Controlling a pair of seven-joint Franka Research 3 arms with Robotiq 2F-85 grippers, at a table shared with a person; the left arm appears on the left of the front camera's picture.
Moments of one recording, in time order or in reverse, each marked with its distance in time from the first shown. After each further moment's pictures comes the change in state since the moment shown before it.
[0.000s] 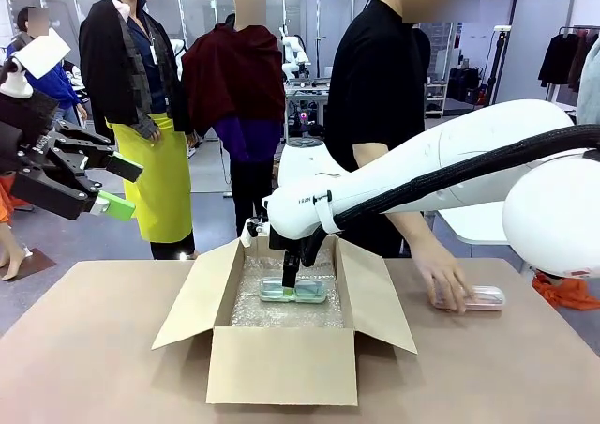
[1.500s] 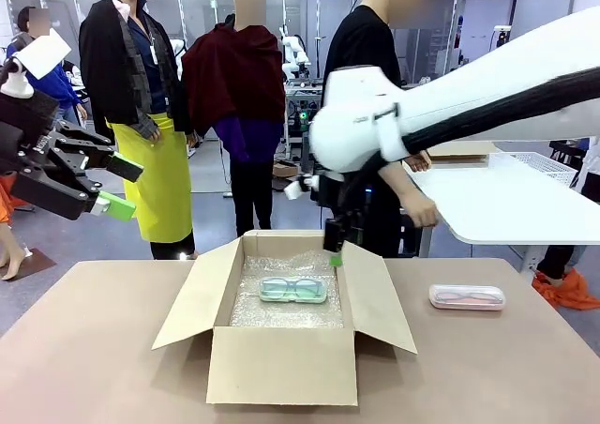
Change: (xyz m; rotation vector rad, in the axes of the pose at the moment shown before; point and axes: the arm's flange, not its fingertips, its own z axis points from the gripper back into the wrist) left arm 0.000 0.000 -0.001 0.002 0.003 -0.001; right arm -0.123 0.055 0.149 0.051 0.106 -0.537
